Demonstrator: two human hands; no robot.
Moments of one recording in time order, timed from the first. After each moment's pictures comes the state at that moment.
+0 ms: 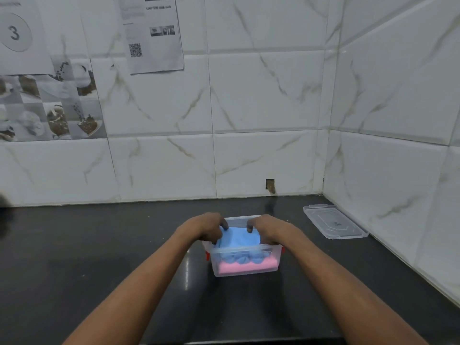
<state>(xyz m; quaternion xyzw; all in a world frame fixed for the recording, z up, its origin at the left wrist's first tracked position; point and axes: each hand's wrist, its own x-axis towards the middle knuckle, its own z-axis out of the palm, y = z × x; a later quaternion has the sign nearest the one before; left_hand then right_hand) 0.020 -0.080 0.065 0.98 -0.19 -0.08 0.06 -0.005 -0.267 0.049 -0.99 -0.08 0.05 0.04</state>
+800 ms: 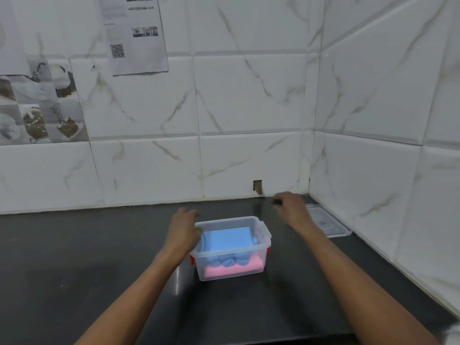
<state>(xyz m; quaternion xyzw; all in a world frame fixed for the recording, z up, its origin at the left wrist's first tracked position) 0.010 -0.067 0.037 0.95 -0.08 0.18 0.22 0.001 -0.355 0.061 -0.95 0.02 -0.23 0.21</state>
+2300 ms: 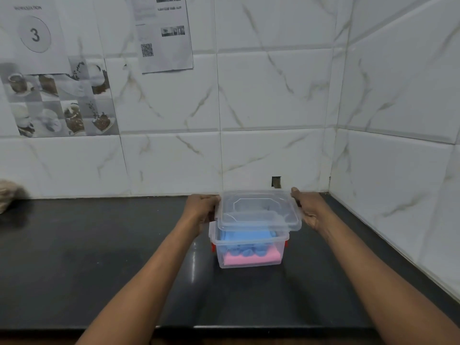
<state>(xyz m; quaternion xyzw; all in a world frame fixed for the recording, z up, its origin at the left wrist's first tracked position) 0.012 -0.059 0.063 0.70 0.01 0.04 0.72 -0.005 -0.338 0.070 -0.60 0.09 -0.10 0.79</state>
